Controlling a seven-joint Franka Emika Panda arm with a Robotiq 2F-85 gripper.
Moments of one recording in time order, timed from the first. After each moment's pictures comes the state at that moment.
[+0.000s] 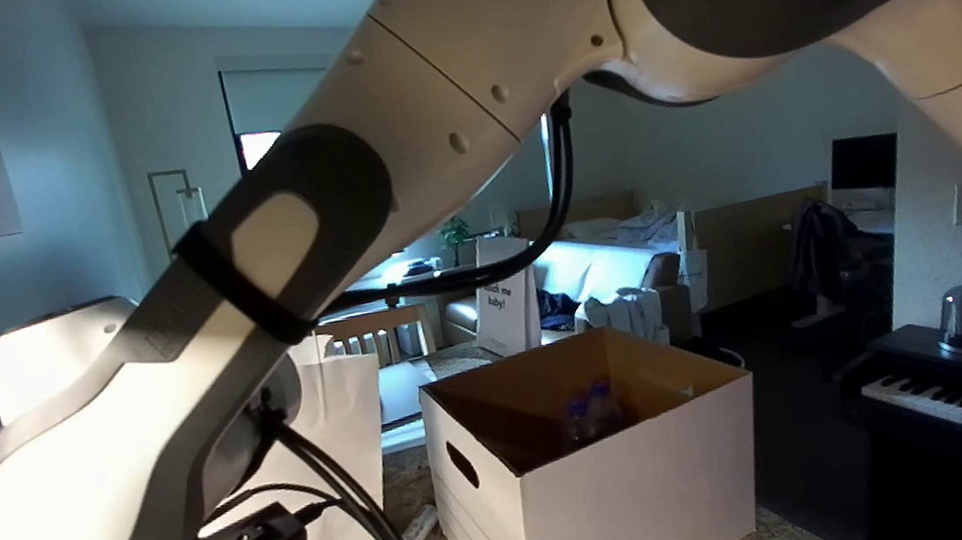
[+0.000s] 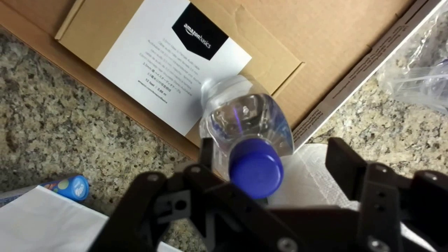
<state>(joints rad) 0.85 0.70 0.09 -1.63 -0.08 2.32 0.57</state>
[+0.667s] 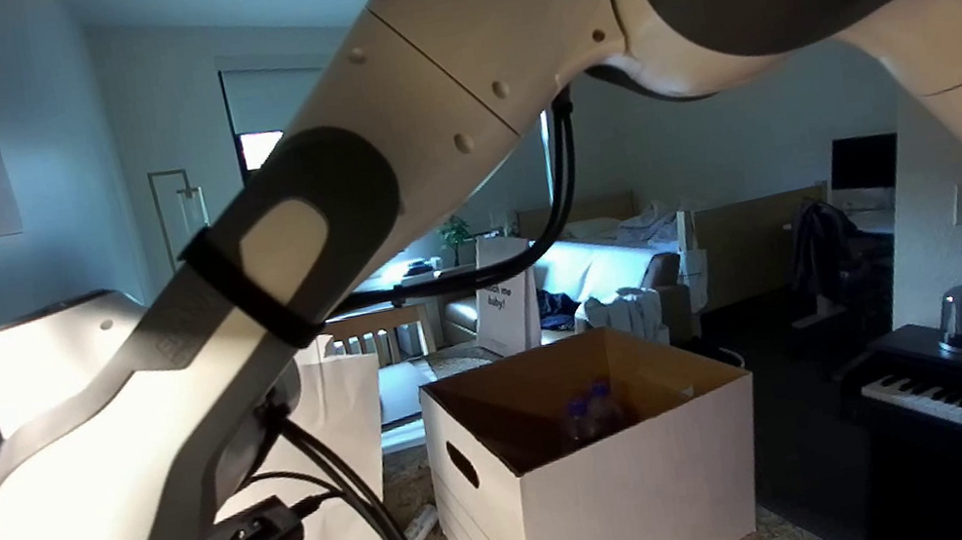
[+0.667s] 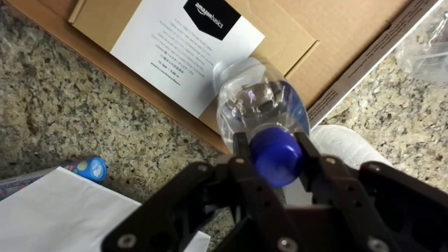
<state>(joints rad) 0.87 0.69 0.05 -1.63 -0.13 2.34 0.63</state>
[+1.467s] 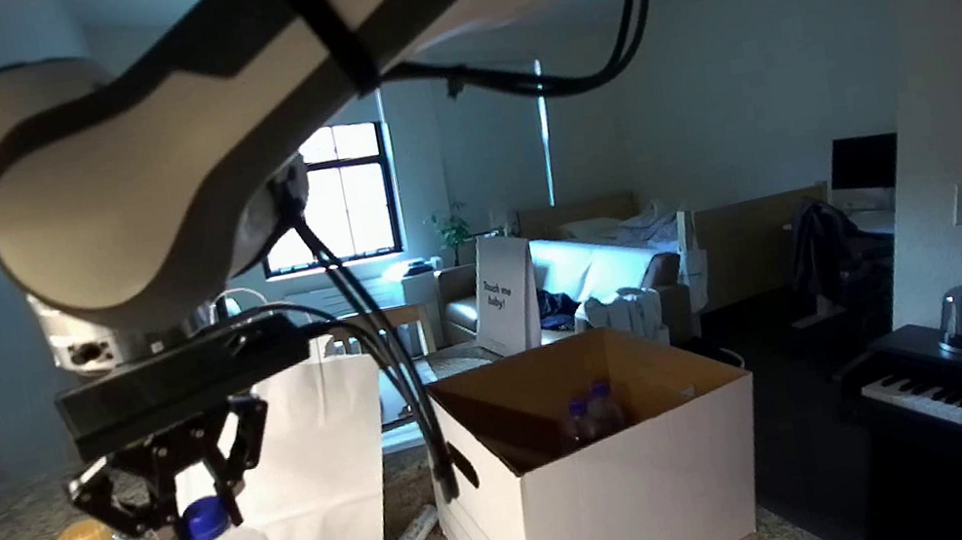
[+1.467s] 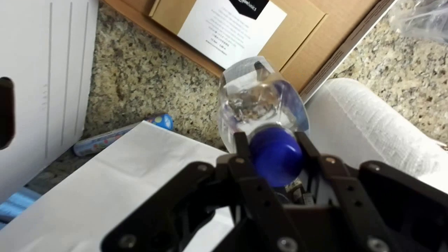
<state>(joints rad) 0.86 0.39 0.04 -1.74 -0.21 2.18 0.73</state>
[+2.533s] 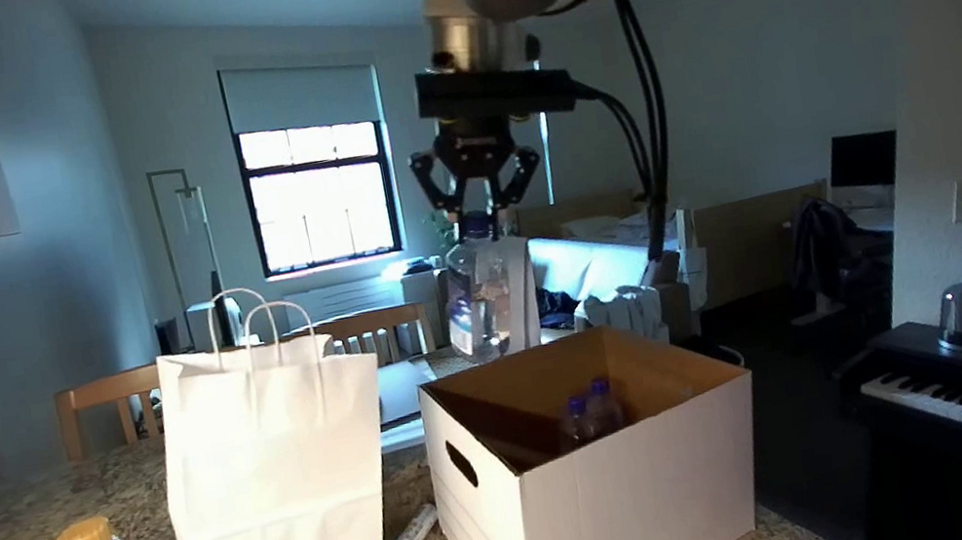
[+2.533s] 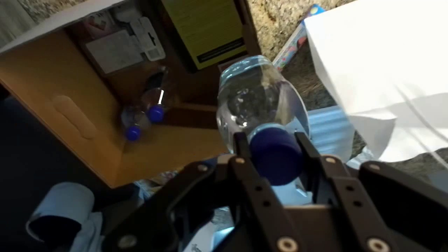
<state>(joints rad) 0.29 -0.33 0.11 -2.23 -0.17 2.19 0.91</state>
